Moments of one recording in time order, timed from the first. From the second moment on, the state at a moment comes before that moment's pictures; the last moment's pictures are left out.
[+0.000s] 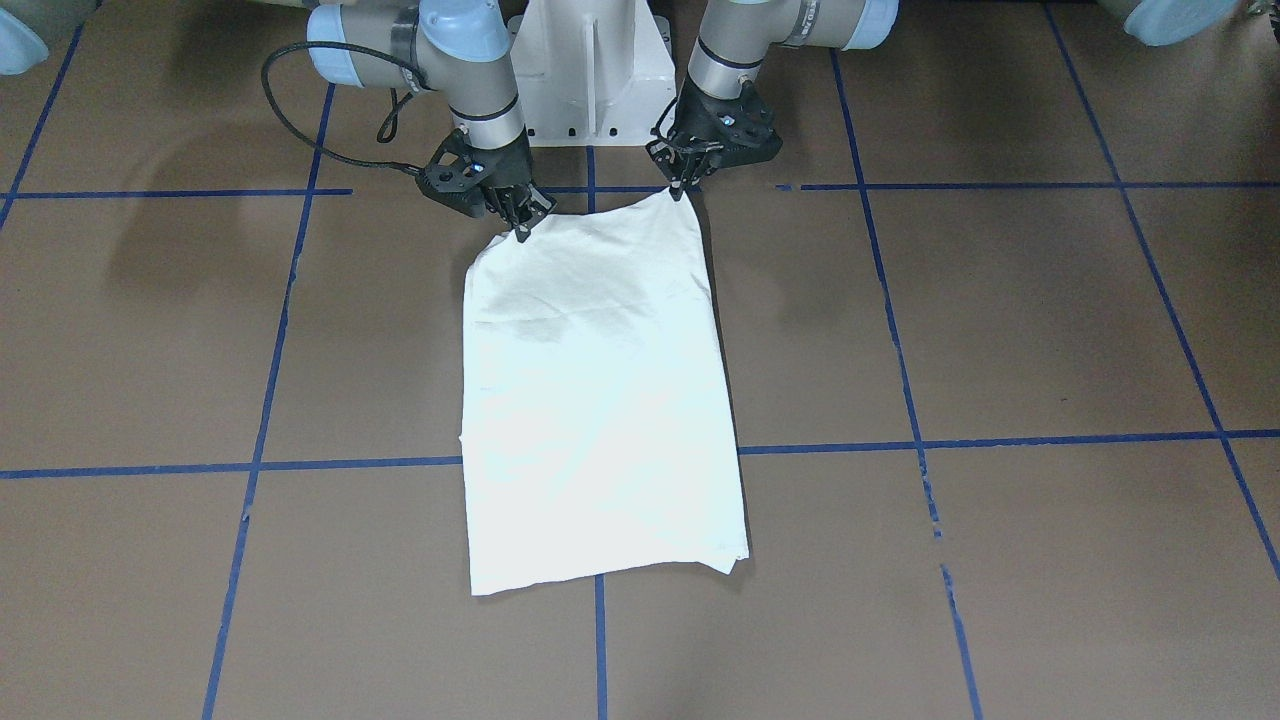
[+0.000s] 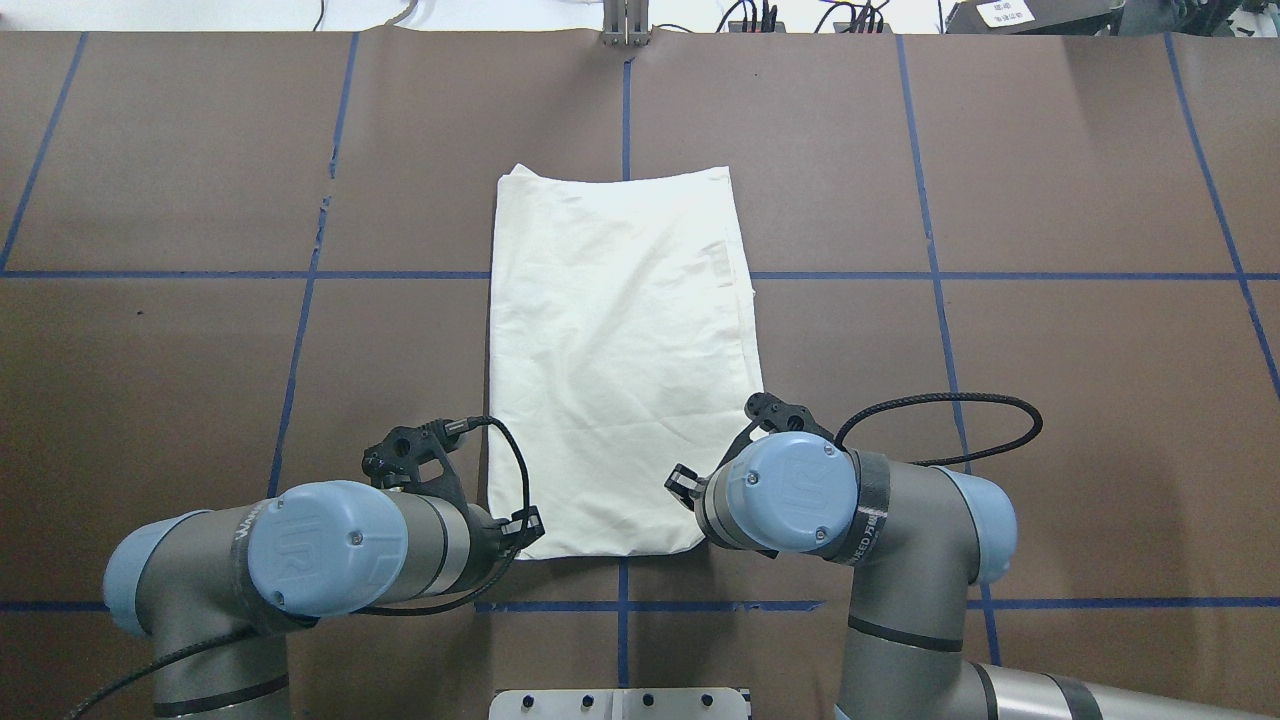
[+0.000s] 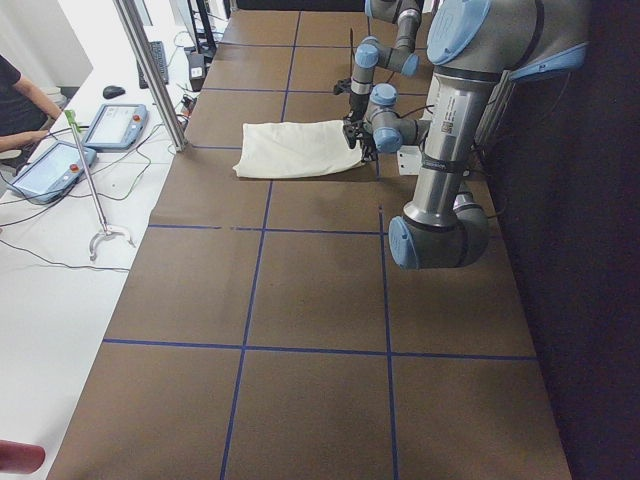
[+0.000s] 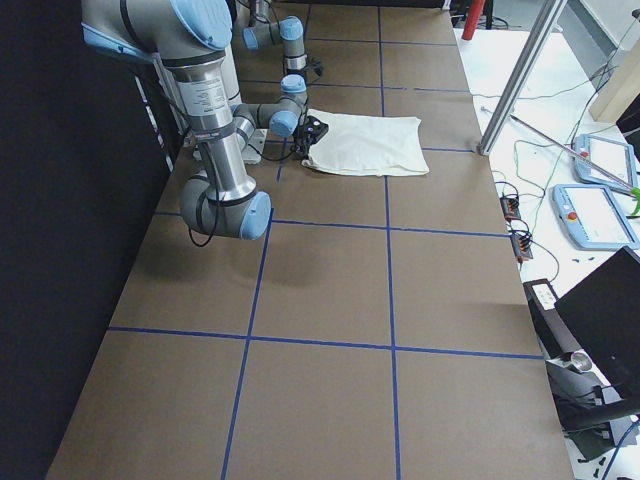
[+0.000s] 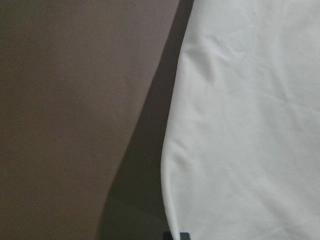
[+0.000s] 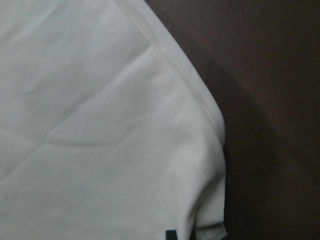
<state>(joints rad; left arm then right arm) -0.24 -1.94 -2.00 -1.77 -1.65 -1.78 0.28 -1.11 1.86 -1.48 1.70 1.97</state>
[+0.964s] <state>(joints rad) -0.11 -1.91 -2.19 -1.69 -1.65 -1.78 0.18 -1.22 2.07 -1.47 1.73 1.94</state>
